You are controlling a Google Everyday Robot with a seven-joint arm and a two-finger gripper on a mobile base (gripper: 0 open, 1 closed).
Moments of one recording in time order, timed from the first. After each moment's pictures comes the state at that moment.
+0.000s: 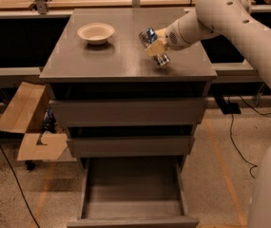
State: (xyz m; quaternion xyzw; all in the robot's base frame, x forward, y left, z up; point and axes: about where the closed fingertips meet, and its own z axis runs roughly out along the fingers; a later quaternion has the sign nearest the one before) arm 0.768 -0.086 0.885 -0.32 0.86 0.14 0.38
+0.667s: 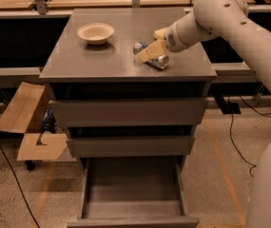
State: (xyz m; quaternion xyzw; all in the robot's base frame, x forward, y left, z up) arm 0.766 -0.083 0.876 -0.32 0.86 0.14 0.38
